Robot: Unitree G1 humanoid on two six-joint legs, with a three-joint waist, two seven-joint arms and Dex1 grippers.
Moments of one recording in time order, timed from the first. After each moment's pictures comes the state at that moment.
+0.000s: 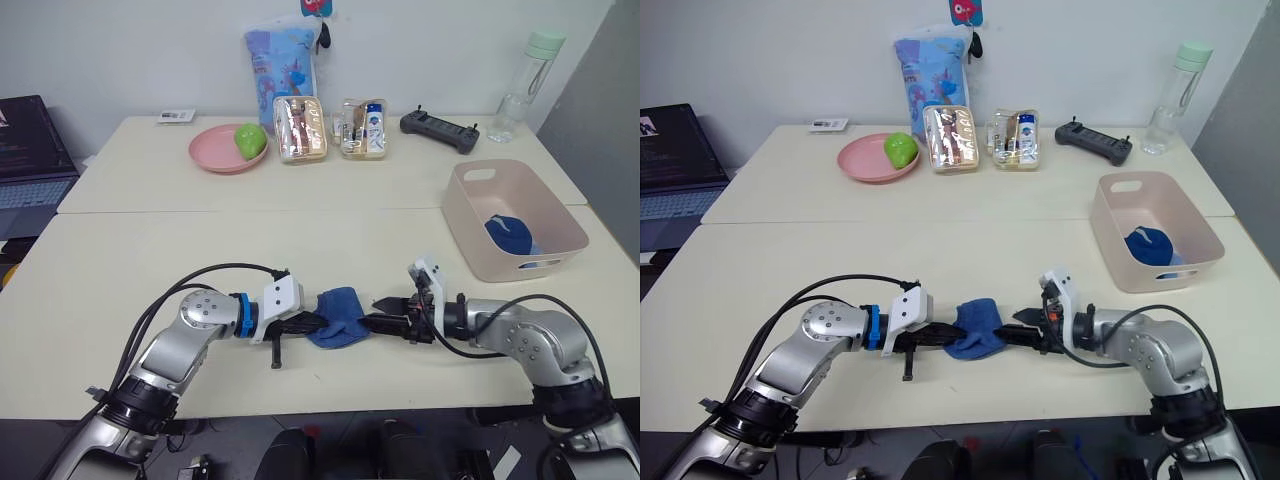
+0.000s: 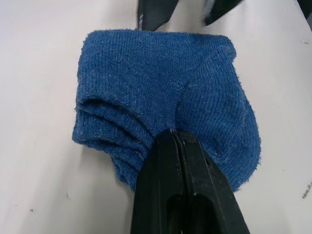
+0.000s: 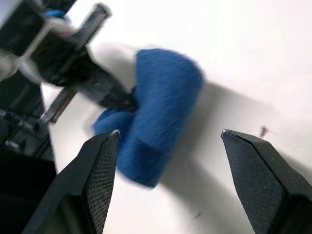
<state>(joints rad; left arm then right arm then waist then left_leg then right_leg) -0.31 0.65 -0.29 -0.03 -0.19 0.19 -1.13 -0.38 -0.41 0.08 -0.19 0.73 1.15 0.60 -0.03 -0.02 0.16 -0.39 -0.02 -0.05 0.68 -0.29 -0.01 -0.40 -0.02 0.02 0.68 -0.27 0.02</state>
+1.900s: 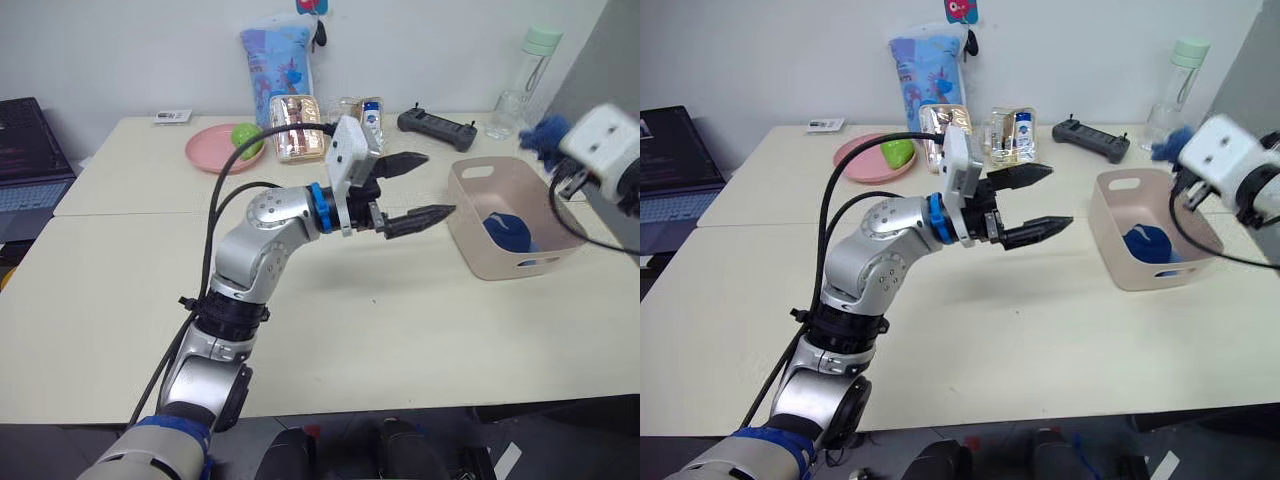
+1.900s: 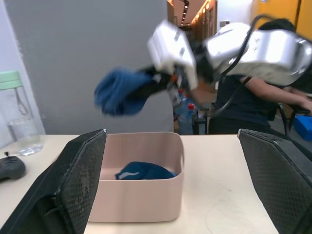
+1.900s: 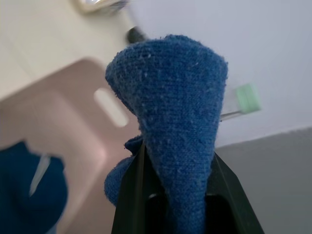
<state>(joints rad) -0.80 0.23 -0.20 -0.07 -0.46 0.45 -0.87 -0.65 -1.12 0.17 0.17 -0.11 0.13 0.61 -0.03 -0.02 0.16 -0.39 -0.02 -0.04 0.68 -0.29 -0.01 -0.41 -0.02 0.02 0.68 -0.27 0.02</state>
